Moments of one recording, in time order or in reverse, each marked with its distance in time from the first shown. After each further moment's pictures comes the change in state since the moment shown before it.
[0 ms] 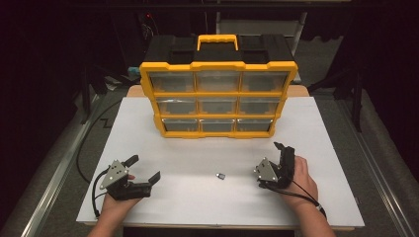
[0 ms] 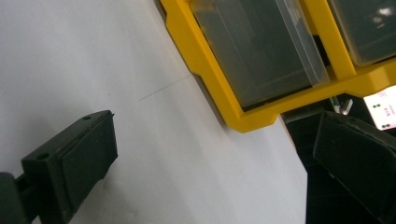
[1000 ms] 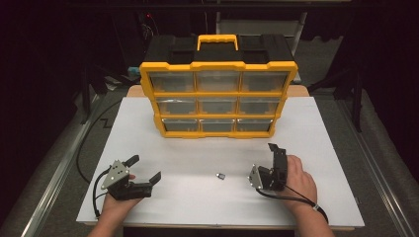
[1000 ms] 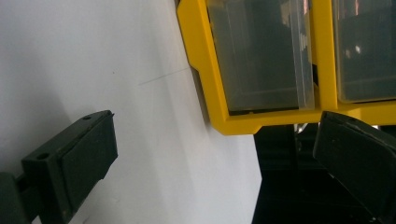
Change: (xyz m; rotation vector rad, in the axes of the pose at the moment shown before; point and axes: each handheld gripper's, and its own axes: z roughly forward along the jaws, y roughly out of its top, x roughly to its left) left arm -0.001 0.000 0.002 0.003 0.006 0.009; right arm 0.014 0.011 -0.001 0.056 -0.082 -0.272
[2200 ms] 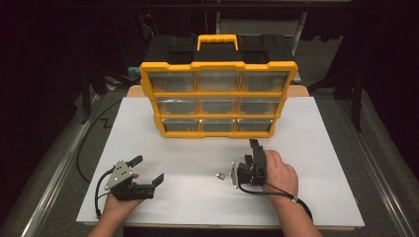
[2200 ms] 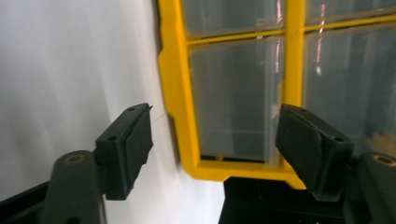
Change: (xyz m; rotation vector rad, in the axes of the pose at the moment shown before) left arm -0.005 0.000 0.004 0.020 -0.030 0.039; right arm 0.004 0.052 0.011 0.017 -0.120 -0.102
